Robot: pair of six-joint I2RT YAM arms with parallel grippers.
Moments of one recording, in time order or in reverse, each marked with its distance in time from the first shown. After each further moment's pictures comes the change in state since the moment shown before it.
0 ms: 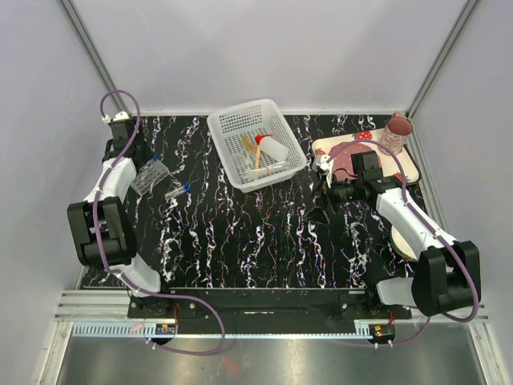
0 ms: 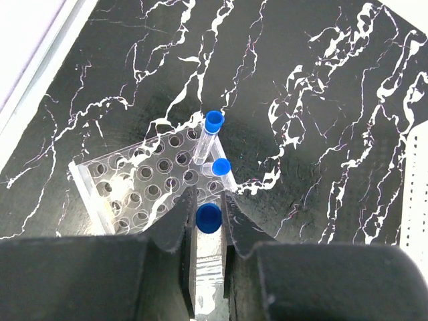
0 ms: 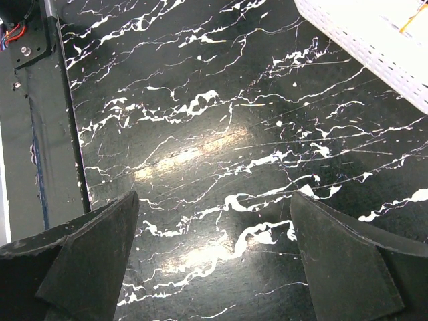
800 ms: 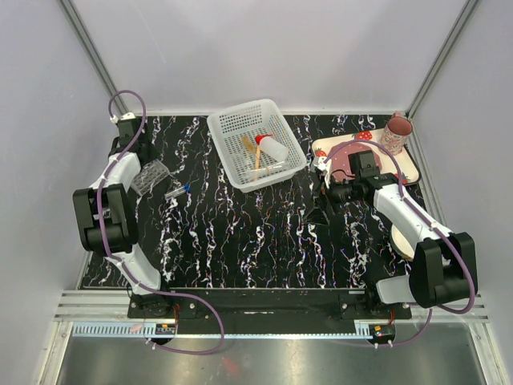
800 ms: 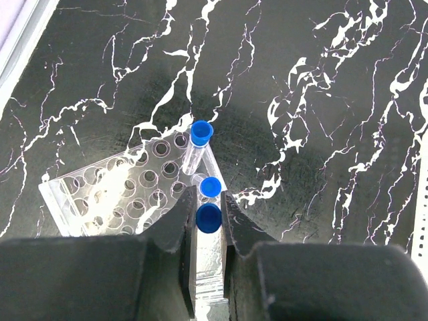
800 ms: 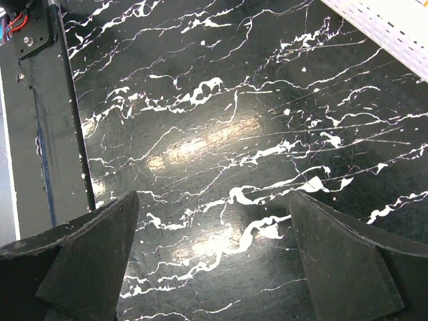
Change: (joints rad) left arm -0.011 0.132 0.061 0.018 0.013 -0.003; right arm 0.000 0.054 0.019 -0.052 0.001 -0.031
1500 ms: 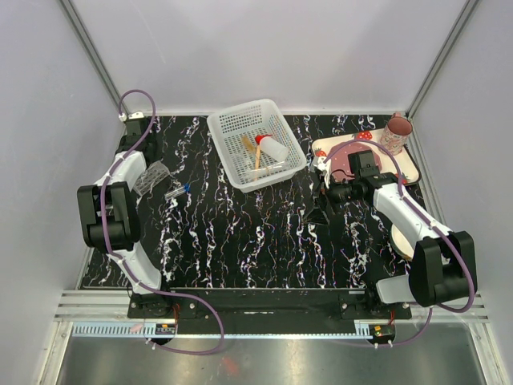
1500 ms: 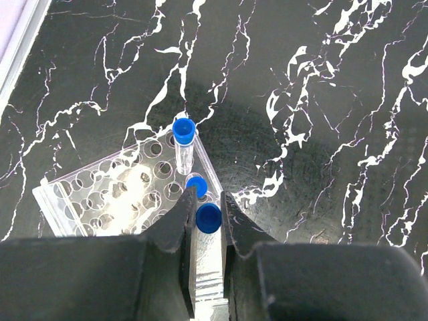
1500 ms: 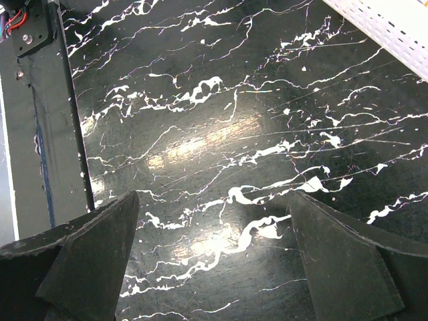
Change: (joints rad) left arm -0.047 0.026 0.013 -0.004 -0.051 0.044; right arm 0.000 0.010 0.007 -0.005 0.000 -0.012
